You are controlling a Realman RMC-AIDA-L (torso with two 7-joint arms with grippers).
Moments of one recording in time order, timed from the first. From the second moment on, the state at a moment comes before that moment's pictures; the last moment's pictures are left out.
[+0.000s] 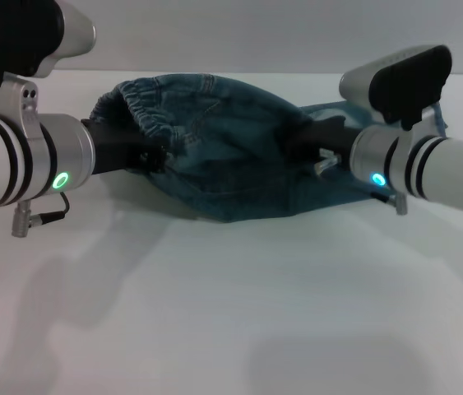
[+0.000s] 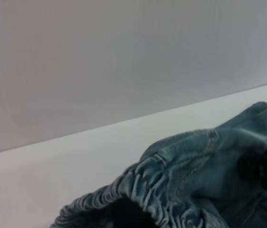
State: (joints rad) left arm -0.20 -2.06 -1.35 -1.81 2.75 -1.00 0.02; right arm 0.60 2.07 1.33 0.77 -1.49 0.30 -1.22
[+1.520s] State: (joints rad) left arm -0.17 -2.06 -1.35 -1.85 2.75 -1.03 0.04; right arm 0.62 2.07 1.39 0.70 -1.56 0.27 -1.25
